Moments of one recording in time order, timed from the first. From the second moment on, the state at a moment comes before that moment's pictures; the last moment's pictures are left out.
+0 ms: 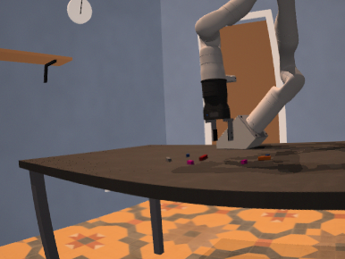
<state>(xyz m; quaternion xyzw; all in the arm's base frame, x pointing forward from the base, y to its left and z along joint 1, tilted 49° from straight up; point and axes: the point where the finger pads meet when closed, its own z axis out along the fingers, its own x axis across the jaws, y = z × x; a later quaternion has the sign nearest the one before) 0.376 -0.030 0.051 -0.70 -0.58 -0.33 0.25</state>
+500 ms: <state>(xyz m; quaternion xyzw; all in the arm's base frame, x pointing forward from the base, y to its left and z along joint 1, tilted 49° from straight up) 0.386 -0.020 0.066 -0.80 -0.44 -0.28 0.30</state>
